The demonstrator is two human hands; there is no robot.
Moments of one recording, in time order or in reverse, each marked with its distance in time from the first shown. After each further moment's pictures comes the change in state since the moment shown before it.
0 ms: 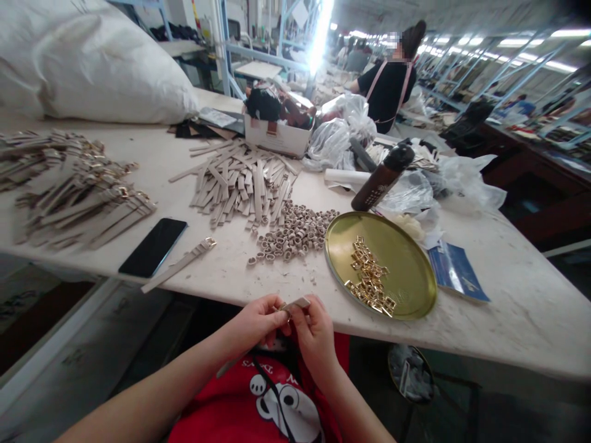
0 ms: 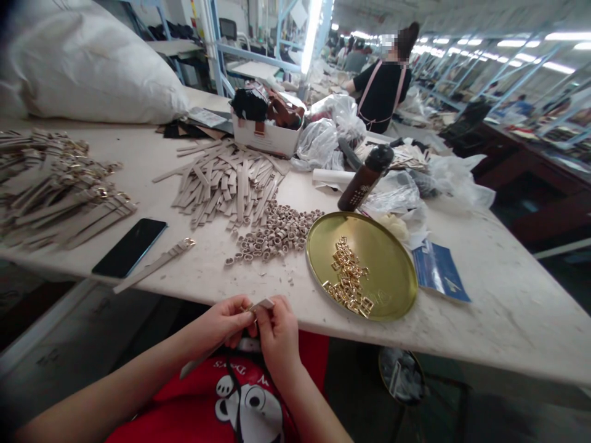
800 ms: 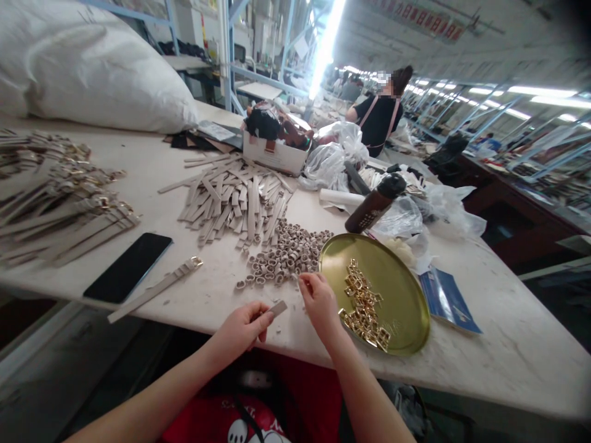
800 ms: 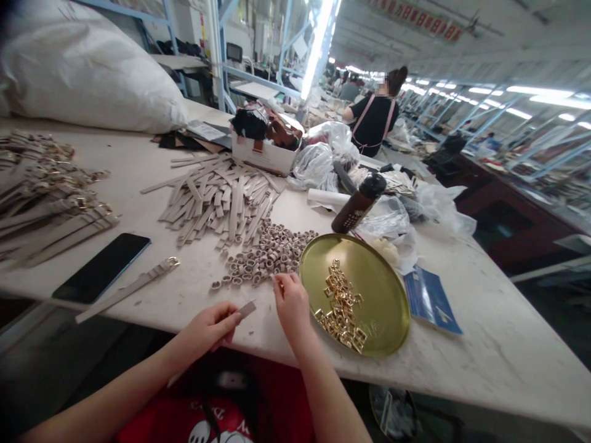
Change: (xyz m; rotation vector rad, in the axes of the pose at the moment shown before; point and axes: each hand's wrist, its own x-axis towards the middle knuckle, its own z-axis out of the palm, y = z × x) left_hand 0.034 0.007 -0.028 0.255 0.162 0.083; right_hand 0.109 0.023 -0.025 -0.525 -0.041 -0.160
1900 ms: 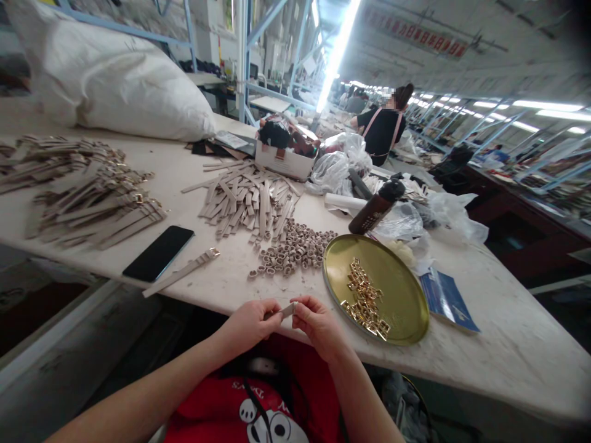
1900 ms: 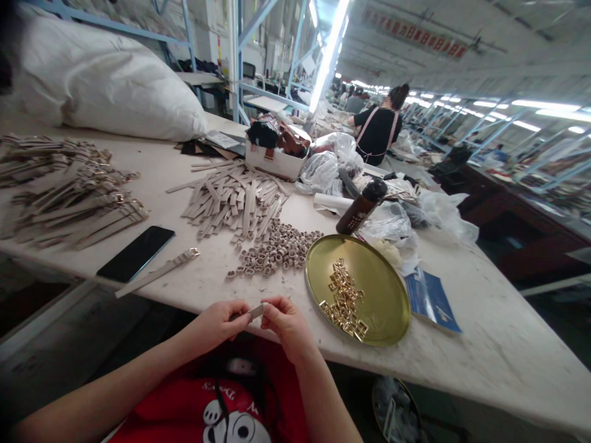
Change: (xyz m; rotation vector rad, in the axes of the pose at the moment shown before) left_hand -0.040 0.017 0.007 0.312 0.007 0.141; right_hand -0.064 -0.032 -0.003 1.208 -0.323 0.566
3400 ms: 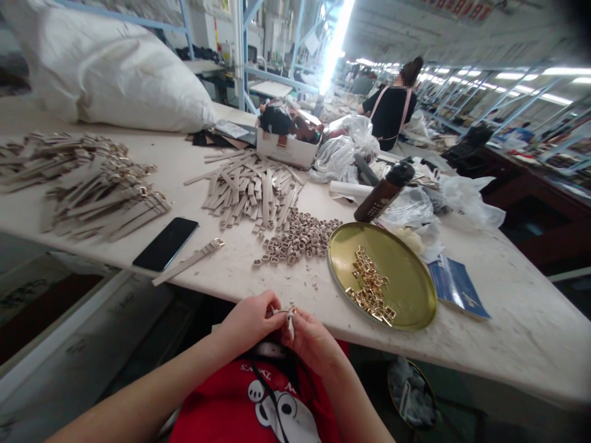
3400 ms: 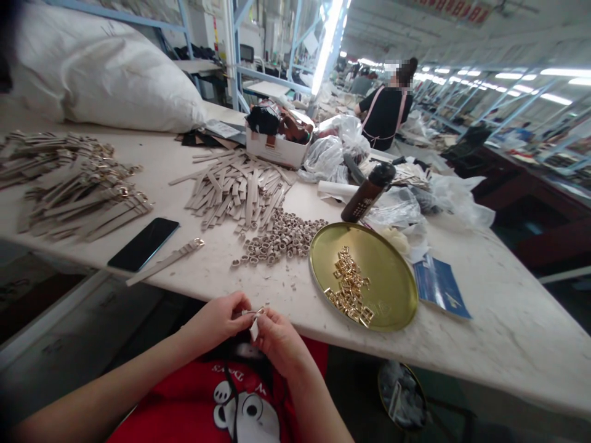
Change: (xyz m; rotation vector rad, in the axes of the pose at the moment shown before) left_hand -0.012 -0.006 0.006 0.202 0.088 -0.077; right_hand -0.030 0.032 0.014 0.270 -0.169 0.198
